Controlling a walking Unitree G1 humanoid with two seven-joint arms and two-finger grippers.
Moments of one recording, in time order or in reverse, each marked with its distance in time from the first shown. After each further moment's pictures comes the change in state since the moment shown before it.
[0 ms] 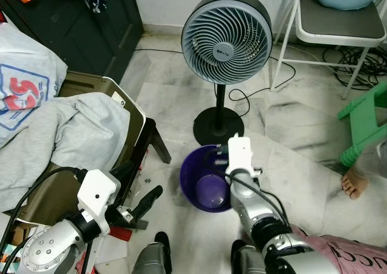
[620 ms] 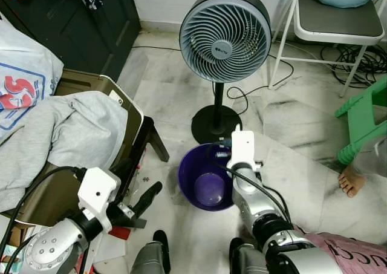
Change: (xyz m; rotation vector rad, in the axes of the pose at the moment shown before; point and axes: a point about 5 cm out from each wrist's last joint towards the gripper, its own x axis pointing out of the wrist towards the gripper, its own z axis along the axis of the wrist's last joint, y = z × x) left arm 0.004 0.001 0.002 0.002 -0.015 0.046; right arm 0.001 -0.002 -0.002 0.078 0.005 0.025
